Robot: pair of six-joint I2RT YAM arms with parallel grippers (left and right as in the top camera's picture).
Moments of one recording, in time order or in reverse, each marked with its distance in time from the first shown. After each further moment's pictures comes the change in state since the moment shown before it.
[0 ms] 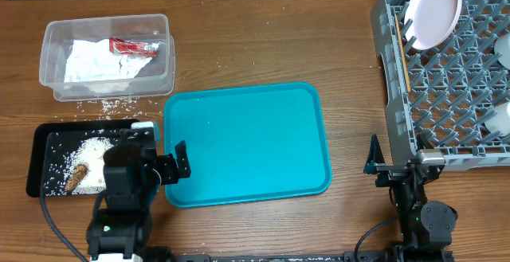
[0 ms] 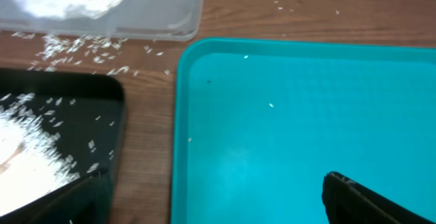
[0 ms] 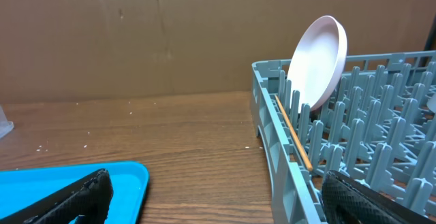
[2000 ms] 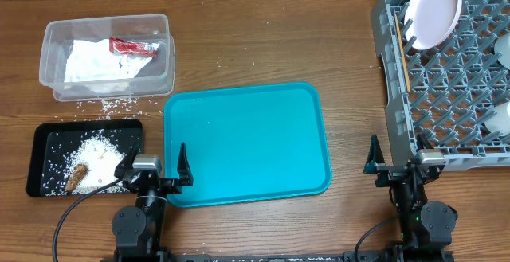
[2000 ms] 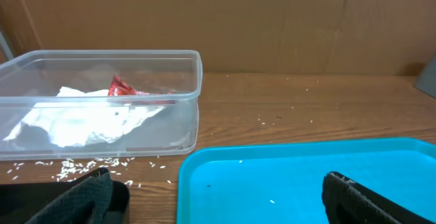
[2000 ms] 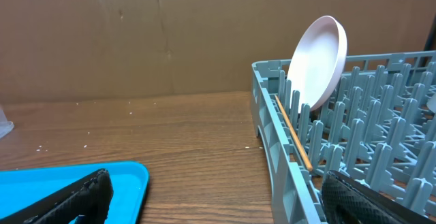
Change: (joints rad) left arm 0.000 -0.655 -0.476 0.421 -0.013 0.068; right arm 0.000 0.000 0.000 0.000 0.000 0.000
